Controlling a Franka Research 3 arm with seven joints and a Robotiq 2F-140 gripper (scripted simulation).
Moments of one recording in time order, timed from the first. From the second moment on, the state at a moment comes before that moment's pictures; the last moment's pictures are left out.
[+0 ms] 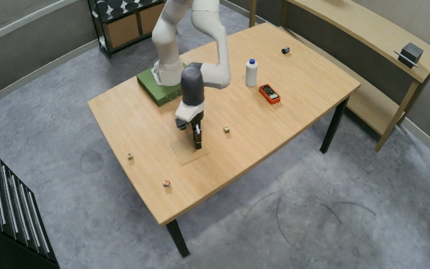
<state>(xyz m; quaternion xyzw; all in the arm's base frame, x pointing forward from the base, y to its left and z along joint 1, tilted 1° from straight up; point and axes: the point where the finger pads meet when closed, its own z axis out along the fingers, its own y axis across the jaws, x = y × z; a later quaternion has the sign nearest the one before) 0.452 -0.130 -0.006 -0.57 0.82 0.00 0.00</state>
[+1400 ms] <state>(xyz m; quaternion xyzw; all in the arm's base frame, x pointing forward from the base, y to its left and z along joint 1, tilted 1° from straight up) 0.452 -0.129 -0.009 -0.57 0.82 0.00 0.00</state>
